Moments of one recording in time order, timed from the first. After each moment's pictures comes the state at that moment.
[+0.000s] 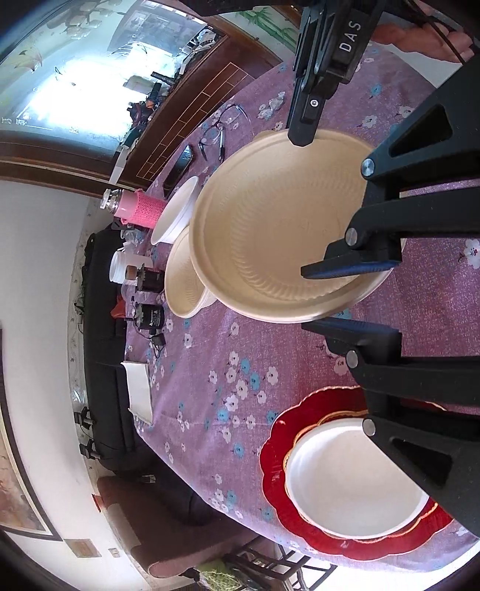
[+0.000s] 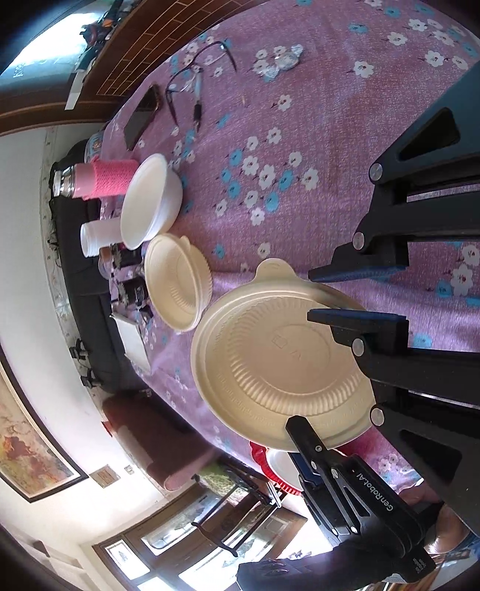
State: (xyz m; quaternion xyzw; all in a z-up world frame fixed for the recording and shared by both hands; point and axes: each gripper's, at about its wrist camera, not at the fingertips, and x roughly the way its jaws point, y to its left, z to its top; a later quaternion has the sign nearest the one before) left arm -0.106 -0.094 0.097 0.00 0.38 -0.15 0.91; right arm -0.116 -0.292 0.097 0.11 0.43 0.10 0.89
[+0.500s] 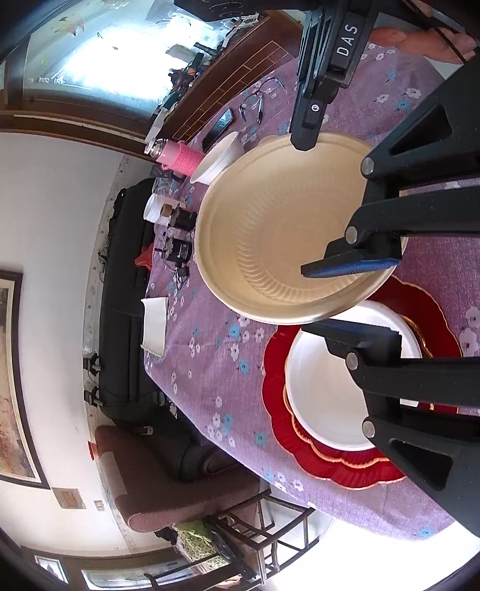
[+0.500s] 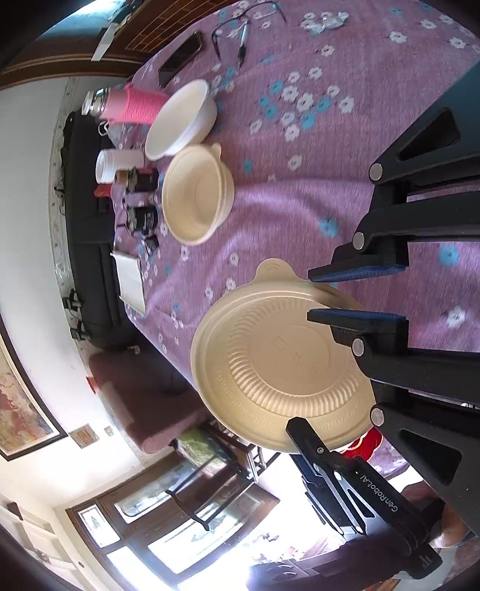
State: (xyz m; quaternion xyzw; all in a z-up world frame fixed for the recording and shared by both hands) left arm -0.122 -0.006 0.120 -0.04 0.35 -0.08 0.93; right arm -0.094 -0.208 0.122 0.08 0.42 0.17 0.89
